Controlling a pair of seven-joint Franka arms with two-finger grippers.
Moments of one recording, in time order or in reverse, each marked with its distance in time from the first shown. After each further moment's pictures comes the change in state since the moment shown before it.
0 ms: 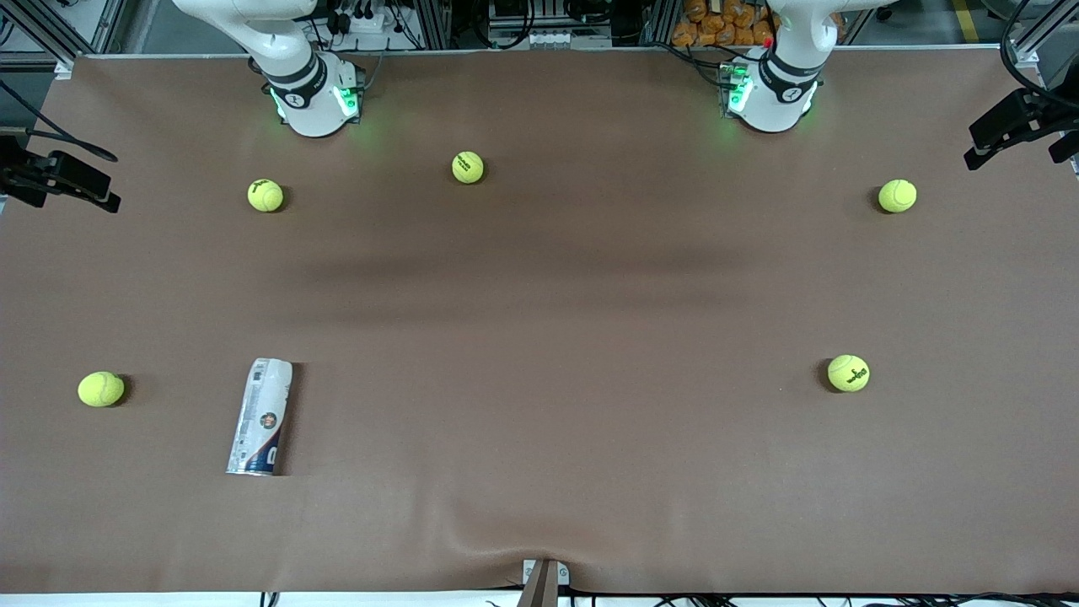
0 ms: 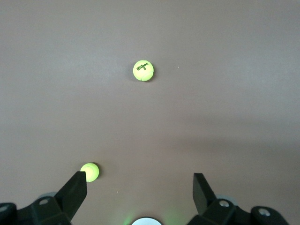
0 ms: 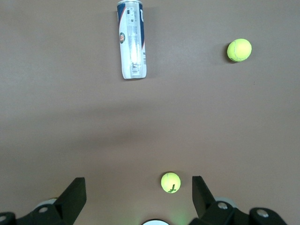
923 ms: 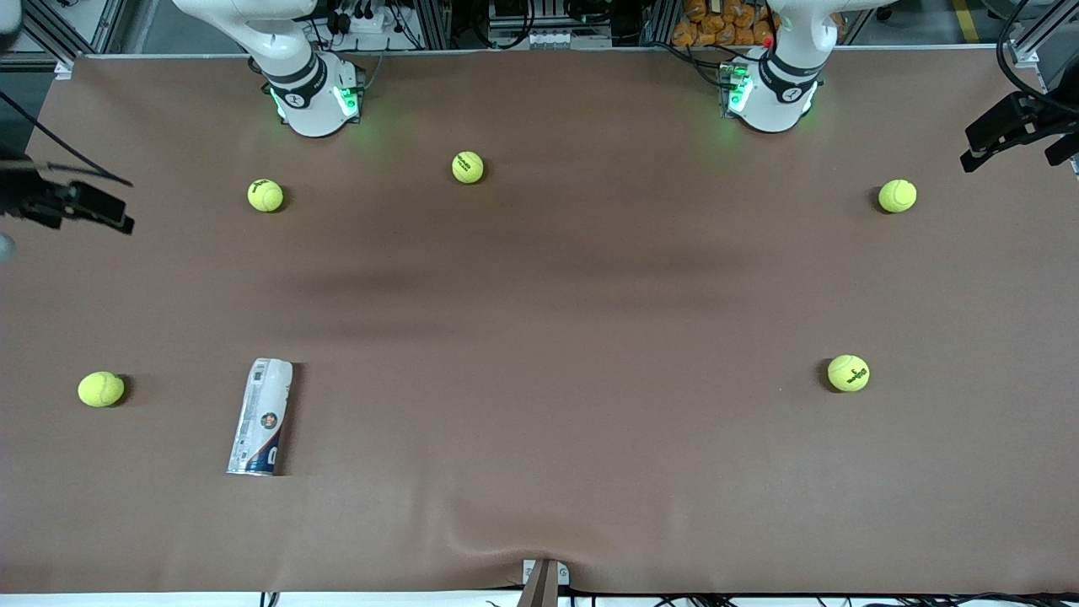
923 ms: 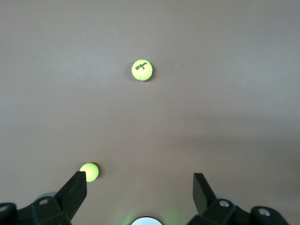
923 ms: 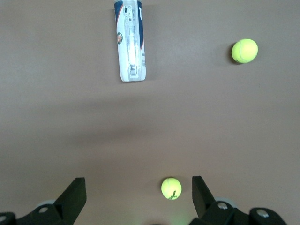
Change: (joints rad) left arm 0.000 0.009 -0.010 0.006 0.000 -0.002 0.000; right arm 0.000 0.079 0.001 -0.017 0.000 0.070 -0.001
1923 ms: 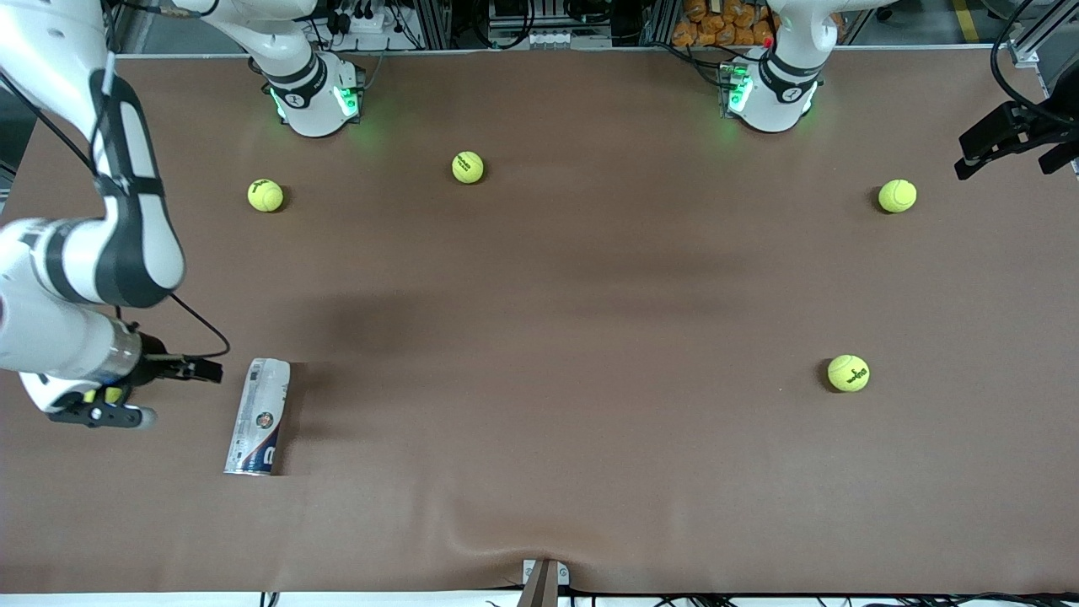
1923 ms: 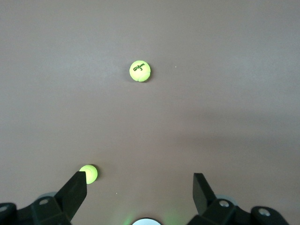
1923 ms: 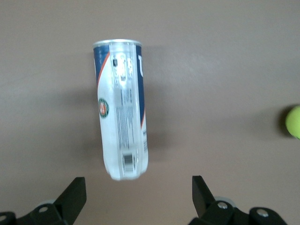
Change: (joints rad) left arm -0.002 0.022 -0.005 0.010 0.000 0.005 0.001; right arm -0.002 0.452 0.003 -0.009 0.000 0.538 -0.003
